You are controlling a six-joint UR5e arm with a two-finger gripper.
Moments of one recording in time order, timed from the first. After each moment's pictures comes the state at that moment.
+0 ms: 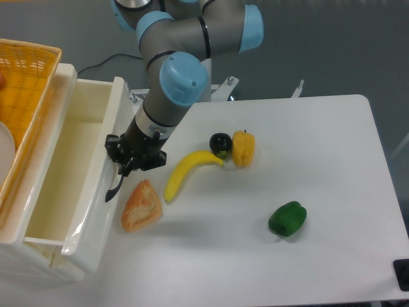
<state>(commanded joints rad) 2.34 -1.78 -1.66 -1.27 1.05 0.34</state>
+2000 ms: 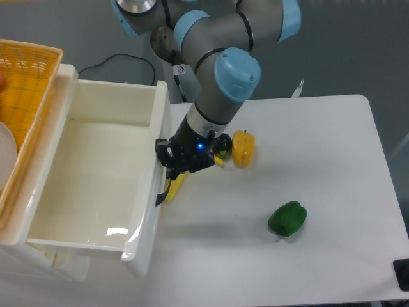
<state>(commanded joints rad) 2.50 -1.79 -1.63 -1.29 1.08 0.45</state>
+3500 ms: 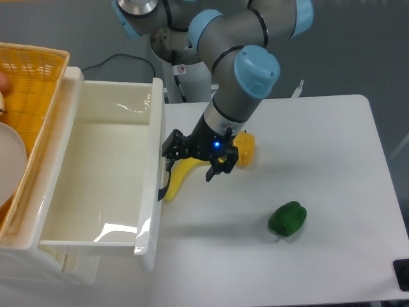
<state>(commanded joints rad) 2.55 -1.79 -1.63 -1.29 1.07 0.51</state>
